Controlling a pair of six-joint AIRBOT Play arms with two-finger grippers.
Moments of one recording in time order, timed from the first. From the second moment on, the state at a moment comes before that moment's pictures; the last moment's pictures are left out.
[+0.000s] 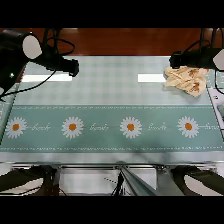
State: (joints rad) left arm -0.33 -1.36 1.50 1.62 -1.16 -1.60; right arm 0.10 -1.20 1.29 -1.56 0.79 1.55
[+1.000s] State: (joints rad) left arm -0.33 -1.42 1.50 1.62 -1.15 -1.60; right arm -0.37 -1.48 1.29 -1.62 0.62 1.90
